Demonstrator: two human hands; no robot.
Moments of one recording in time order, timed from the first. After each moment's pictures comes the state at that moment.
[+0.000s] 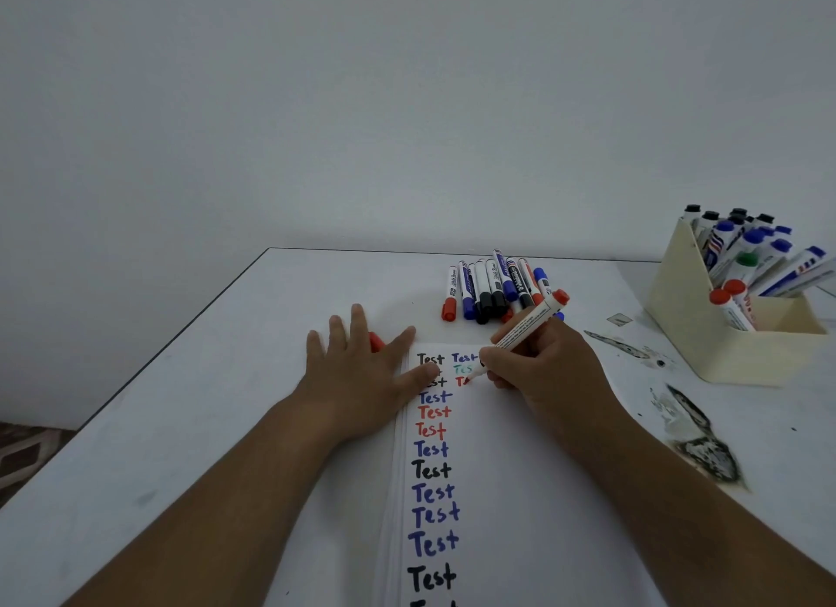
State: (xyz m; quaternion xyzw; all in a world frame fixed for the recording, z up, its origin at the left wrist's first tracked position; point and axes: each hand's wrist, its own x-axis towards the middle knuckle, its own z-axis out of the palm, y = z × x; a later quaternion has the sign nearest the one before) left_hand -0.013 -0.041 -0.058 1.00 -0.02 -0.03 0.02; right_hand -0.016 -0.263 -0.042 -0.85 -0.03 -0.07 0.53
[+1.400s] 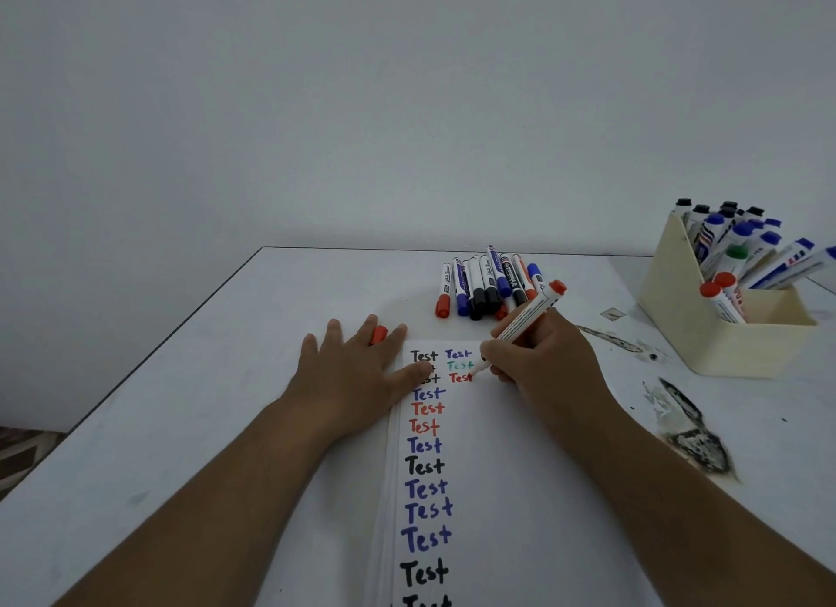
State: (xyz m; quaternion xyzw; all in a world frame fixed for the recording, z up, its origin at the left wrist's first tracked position) left_hand -0.014 -0.040 -0.055 1.00 -0.03 -0.03 0.05; right_hand -0.016 -0.264 -0.041 -0.84 0.00 -0.08 0.53
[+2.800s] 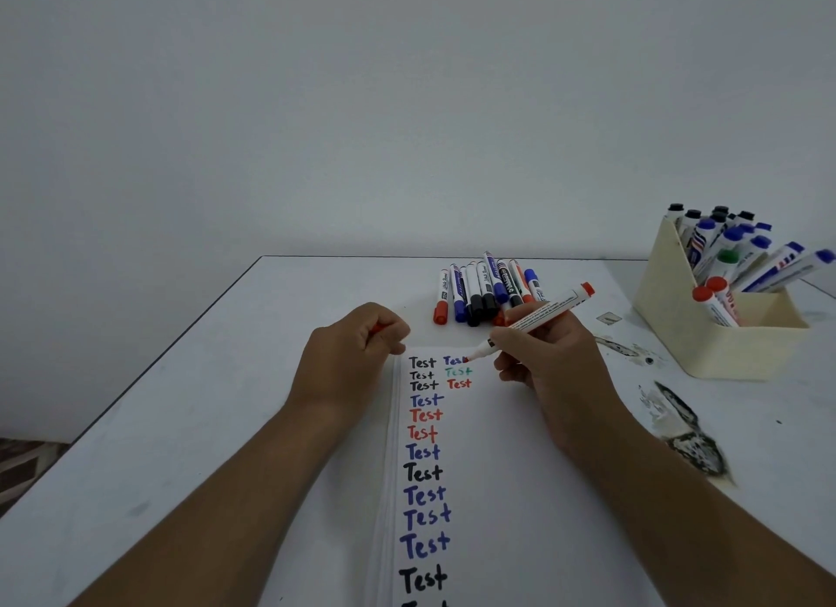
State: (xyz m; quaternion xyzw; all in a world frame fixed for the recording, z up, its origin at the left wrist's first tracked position) left_hand -0.025 -0.050 -0.037 0.89 -0.02 0.19 0.42; right_hand -0.019 -0.269 -0.038 -0.67 -0.01 -0.07 0.74
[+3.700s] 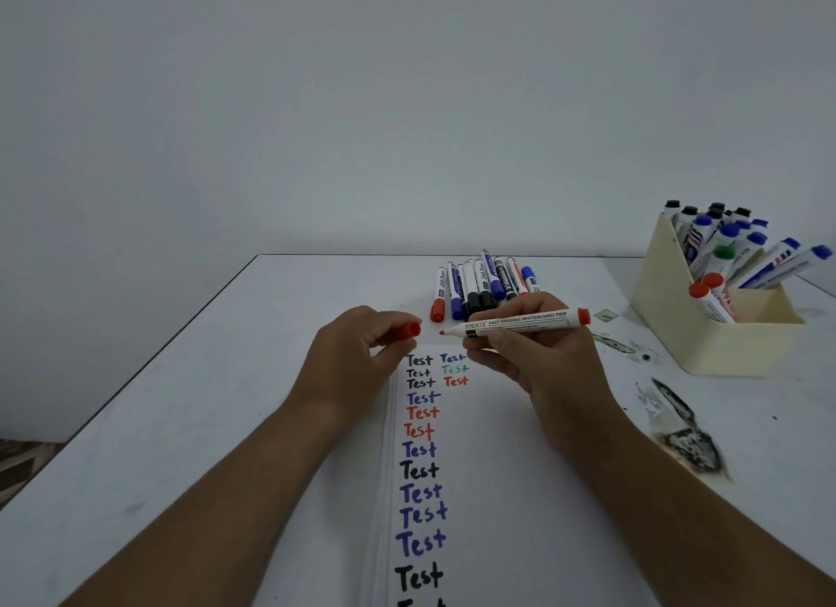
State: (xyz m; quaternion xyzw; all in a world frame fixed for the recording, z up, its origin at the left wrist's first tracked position) left_hand -0.022 -0.051 -0.042 0.91 -0.12 0.23 0.32; right_hand -0.035 -0.266 -0.030 -0.62 -0.10 -0.06 0.77
